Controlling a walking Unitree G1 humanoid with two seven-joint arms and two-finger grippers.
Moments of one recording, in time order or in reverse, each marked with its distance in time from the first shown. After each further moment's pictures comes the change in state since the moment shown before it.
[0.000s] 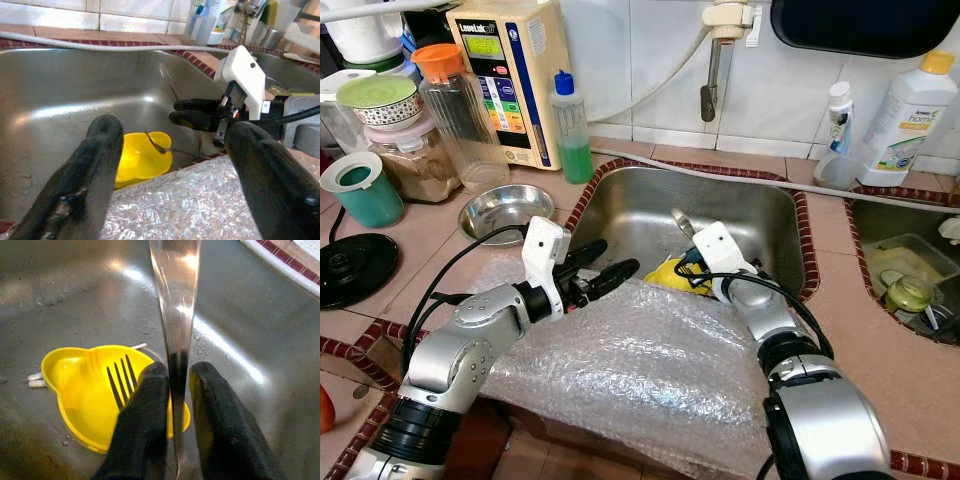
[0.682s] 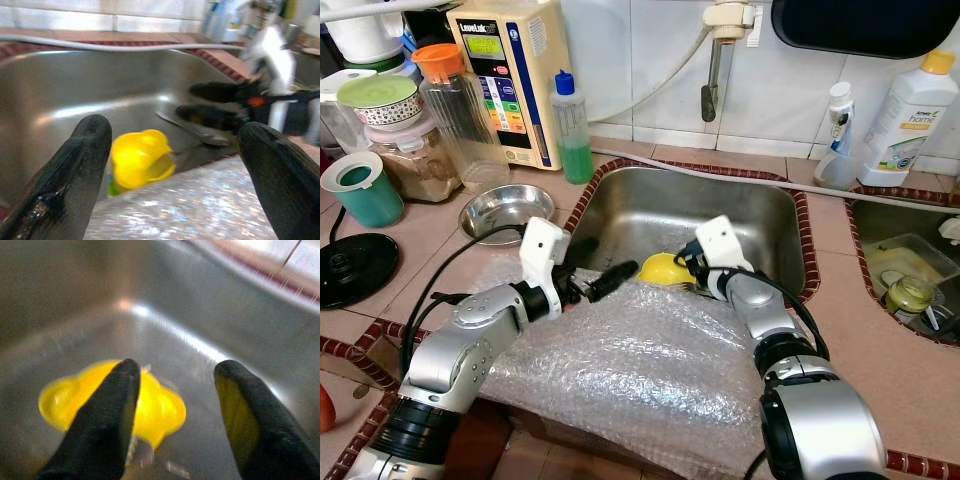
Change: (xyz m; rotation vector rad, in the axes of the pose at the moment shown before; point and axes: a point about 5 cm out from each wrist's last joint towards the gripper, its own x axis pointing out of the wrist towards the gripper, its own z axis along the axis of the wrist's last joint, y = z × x) left arm -0.002 0.010 0.000 0.043 -0.005 0.084; right arm 0.001 0.003 0.014 0.140 -0.138 0.015
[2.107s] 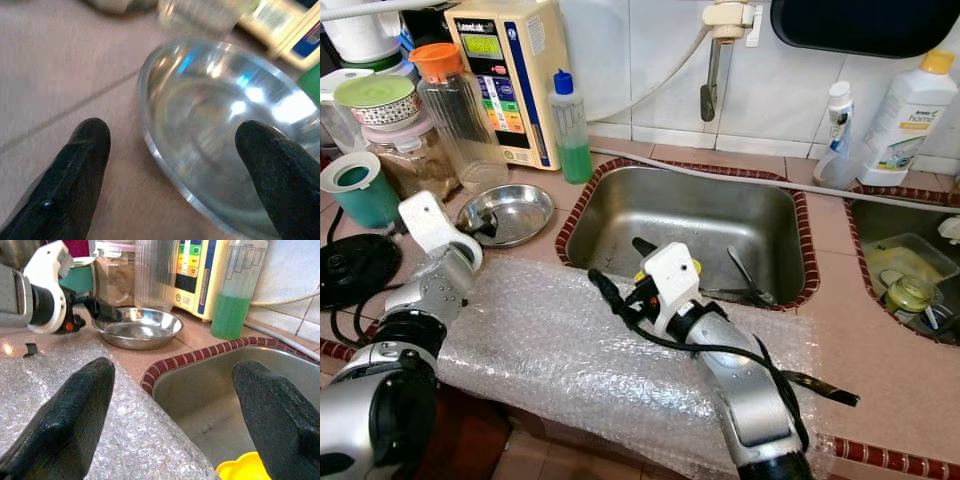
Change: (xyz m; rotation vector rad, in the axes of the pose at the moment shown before) left arm -0.027 0.135 -0.004 -0.474 -0.014 1.036; right arm -0.077 0.095 0.045 0.097 -0.354 0.382
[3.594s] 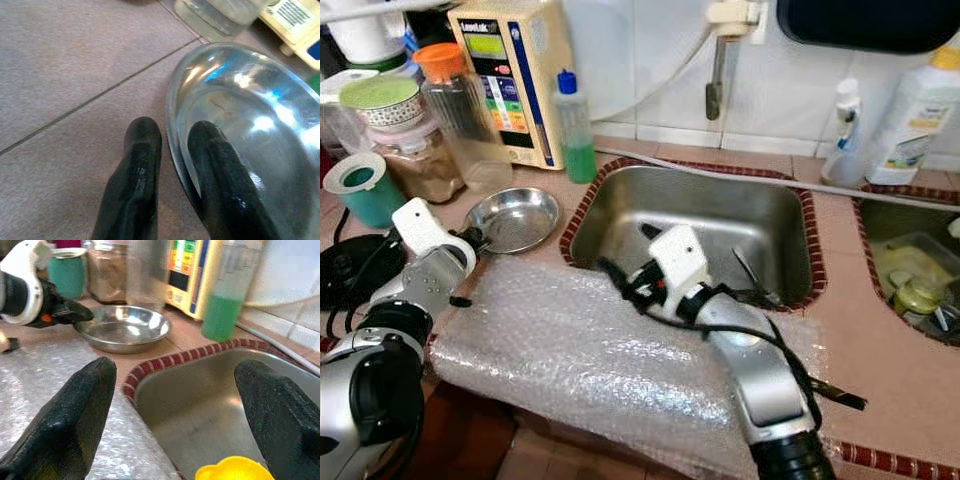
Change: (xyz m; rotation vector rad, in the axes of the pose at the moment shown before) left arm 0.004 0.007 0.010 -0.073 0.064 -0.034; right arm 0.004 -0.020 0.012 -0.055 0.030 -0.018
